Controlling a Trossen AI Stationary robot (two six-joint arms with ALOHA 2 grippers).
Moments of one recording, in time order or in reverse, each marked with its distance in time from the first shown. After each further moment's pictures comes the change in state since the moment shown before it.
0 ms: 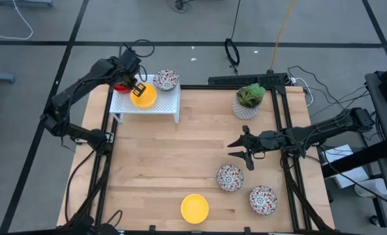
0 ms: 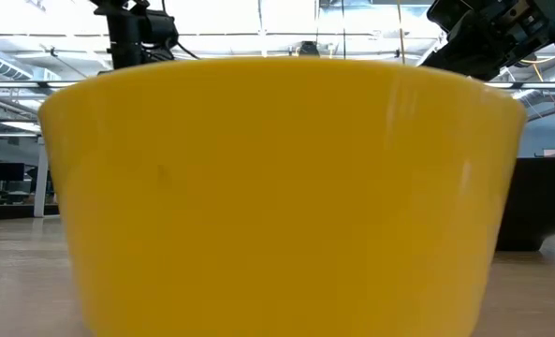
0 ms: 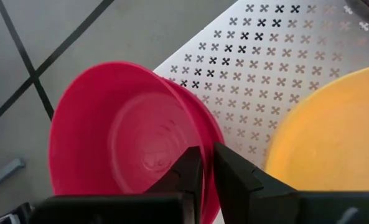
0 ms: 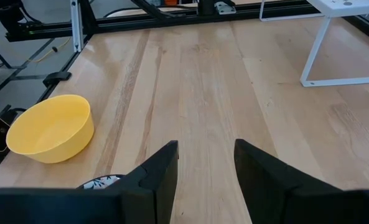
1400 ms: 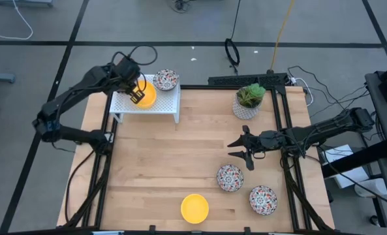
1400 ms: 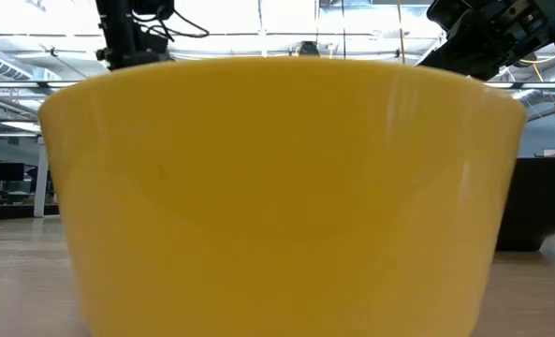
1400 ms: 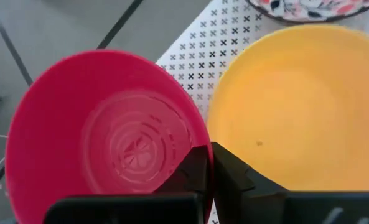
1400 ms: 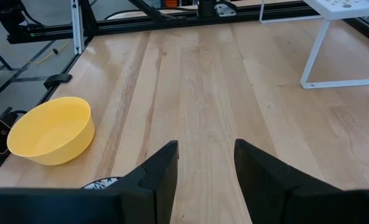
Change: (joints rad) left arm -0.164 -0.117 0.002 -0.059 -0.056 0.013; right arm 0.000 0.000 0.000 0.009 0.000 0.001
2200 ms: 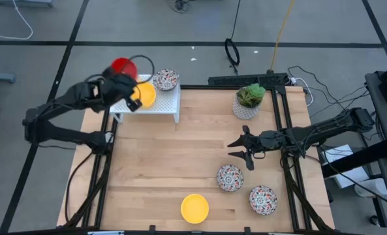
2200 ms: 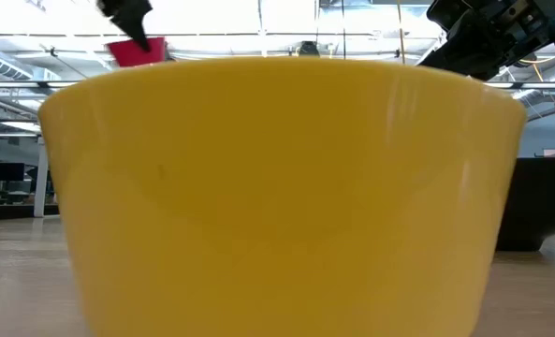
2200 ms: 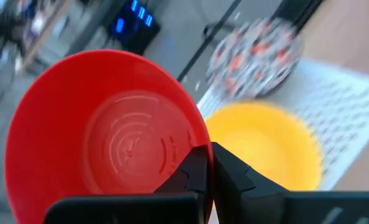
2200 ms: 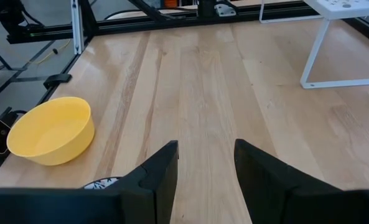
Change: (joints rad) left arm -0.393 -0.193 0.000 0.080 -0.309 0.015; right arm 0.000 0.000 0.000 0.000 0.000 0.000
